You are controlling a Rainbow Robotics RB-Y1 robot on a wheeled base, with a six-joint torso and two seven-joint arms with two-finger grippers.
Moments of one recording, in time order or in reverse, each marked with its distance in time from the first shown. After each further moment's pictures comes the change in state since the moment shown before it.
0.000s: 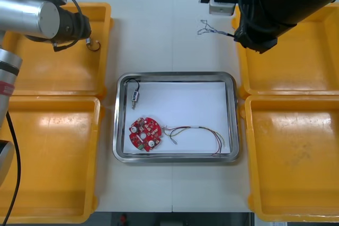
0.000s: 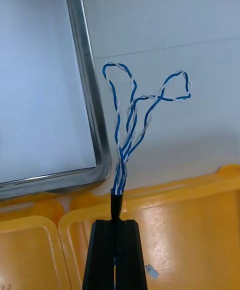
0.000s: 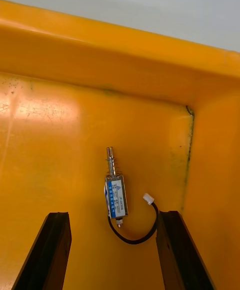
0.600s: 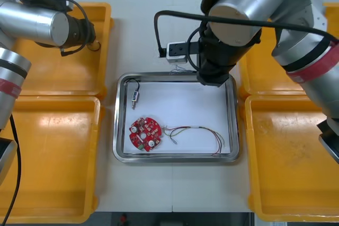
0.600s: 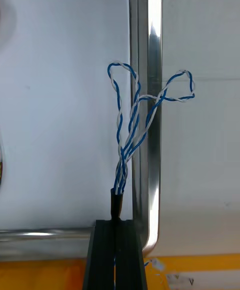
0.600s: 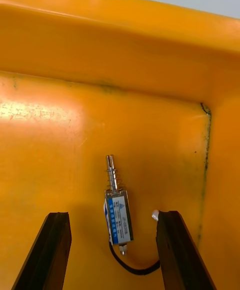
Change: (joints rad) right arm 0.000 0.122 0.337 0.184 0.149 -0.180 0.000; left arm -0.030 0.000 -0.071 0.131 0.000 -0.128 0.000
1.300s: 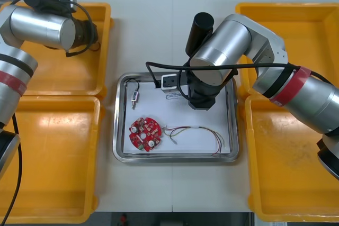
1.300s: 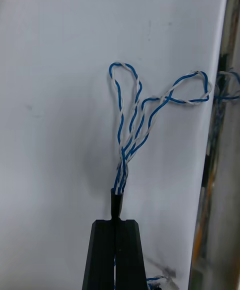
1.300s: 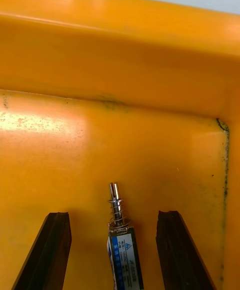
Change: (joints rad) right arm 0.033 0.007 0.219 0.160 0.009 -0.234 -0.013; left arm -0.053 0.000 -0.070 0.155 -0.003 -0.146 0.000
